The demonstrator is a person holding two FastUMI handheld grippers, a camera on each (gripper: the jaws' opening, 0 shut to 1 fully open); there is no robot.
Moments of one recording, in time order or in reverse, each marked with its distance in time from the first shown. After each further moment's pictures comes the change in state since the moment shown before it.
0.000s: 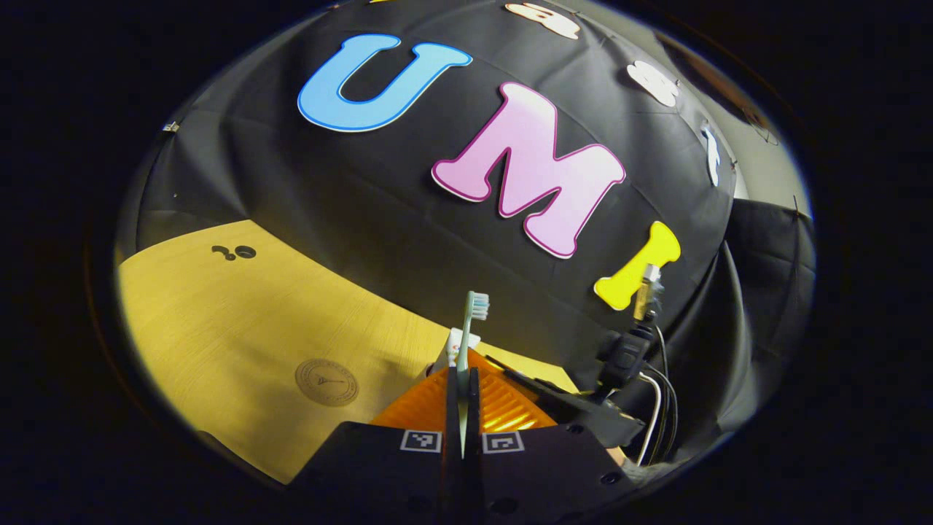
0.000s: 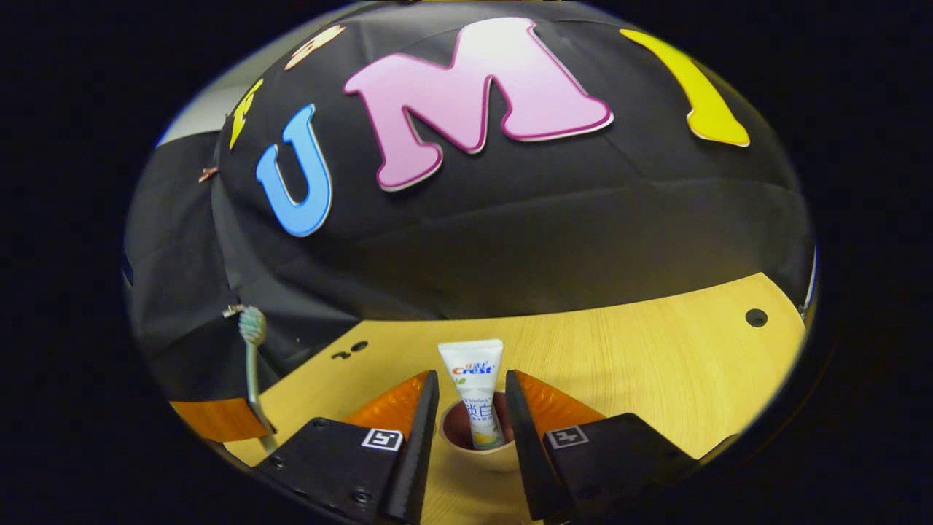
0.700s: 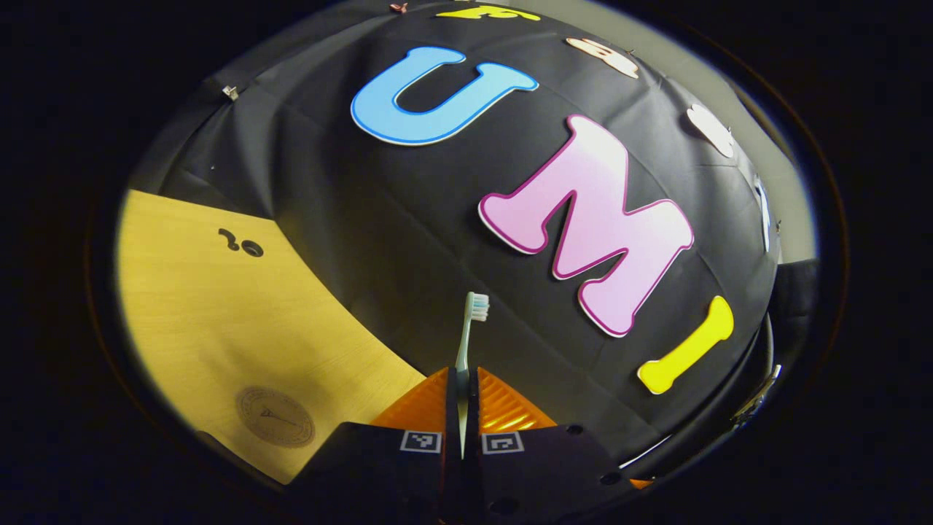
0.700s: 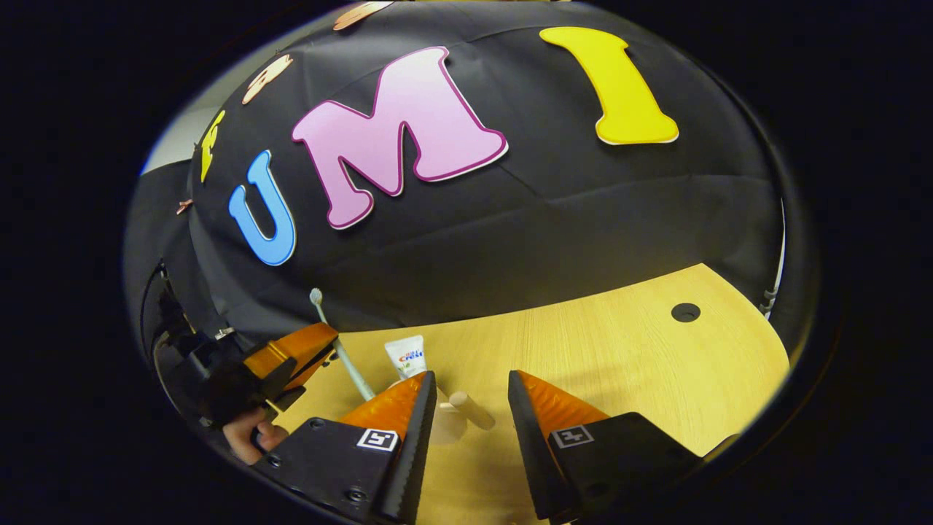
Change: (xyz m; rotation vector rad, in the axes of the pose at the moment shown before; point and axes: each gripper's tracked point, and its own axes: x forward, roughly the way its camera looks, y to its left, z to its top) left arm 0.115 0.029 0.026 -0.187 -0.295 0.152; right arm -0.081 -0.087 0.008 0.043 0.035 -0.099
